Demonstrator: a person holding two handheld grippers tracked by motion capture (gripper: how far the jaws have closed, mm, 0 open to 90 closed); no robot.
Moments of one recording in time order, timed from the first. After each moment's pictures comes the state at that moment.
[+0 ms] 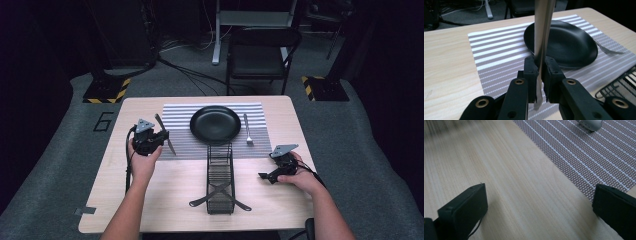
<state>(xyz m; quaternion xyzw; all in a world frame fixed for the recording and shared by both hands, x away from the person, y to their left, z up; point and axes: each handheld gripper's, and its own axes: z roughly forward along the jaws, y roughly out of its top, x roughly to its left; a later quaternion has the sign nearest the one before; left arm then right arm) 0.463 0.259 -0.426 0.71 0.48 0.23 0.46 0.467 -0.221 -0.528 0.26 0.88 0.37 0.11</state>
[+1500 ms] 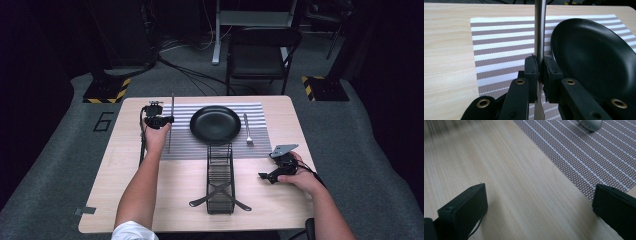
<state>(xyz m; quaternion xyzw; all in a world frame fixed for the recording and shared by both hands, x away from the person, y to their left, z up) 0.576 0.252 -0.450 0.69 0.58 0.16 0.39 0.467 -0.221 -0.528 0.26 0.88 0.37 0.11</state>
